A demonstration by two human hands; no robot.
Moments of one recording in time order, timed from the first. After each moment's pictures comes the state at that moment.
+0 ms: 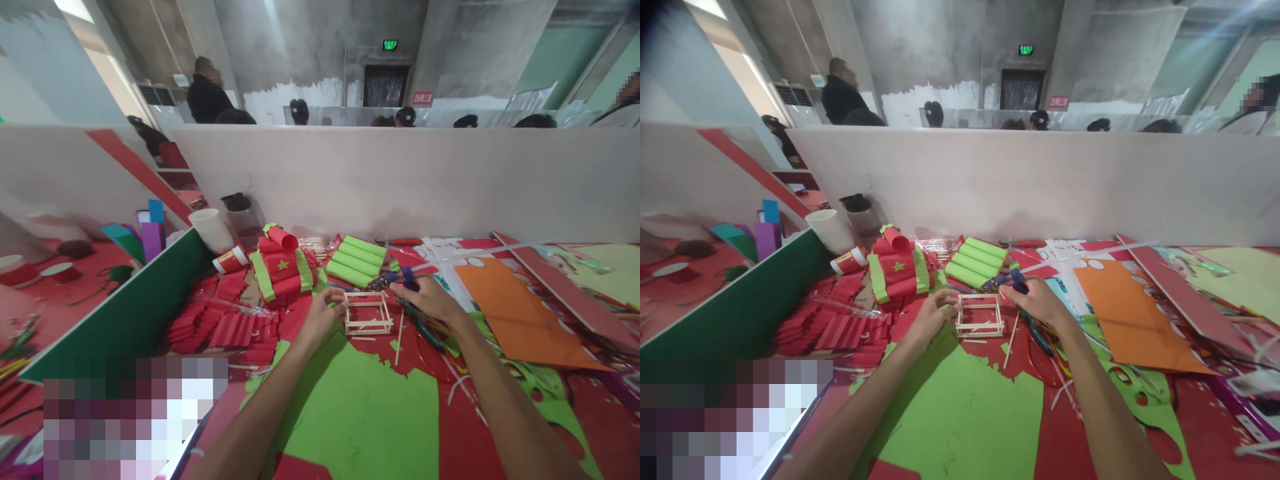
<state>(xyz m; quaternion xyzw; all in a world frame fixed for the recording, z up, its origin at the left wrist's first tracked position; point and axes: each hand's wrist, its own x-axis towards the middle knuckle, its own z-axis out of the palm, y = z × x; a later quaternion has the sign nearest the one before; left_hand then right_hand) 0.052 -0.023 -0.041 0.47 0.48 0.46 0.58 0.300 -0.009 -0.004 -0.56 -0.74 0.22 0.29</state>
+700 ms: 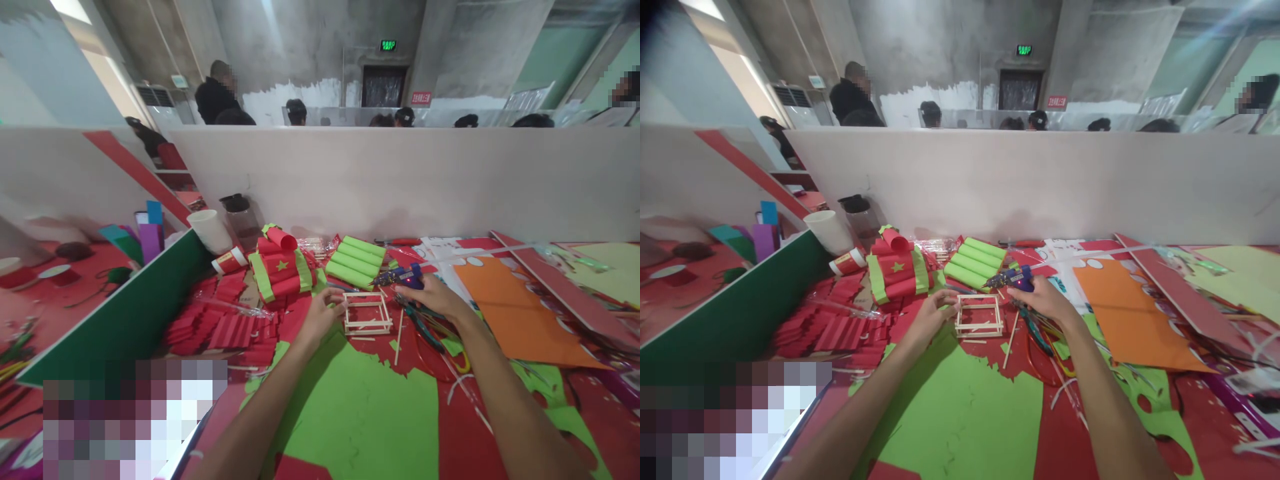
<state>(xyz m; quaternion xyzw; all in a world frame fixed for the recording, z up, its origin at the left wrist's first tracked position) 0.053 -0.023 -0.040 0.46 0.49 0.46 0.58 0.320 0.000 -0.014 -0.58 -0.71 0.30 0.28</state>
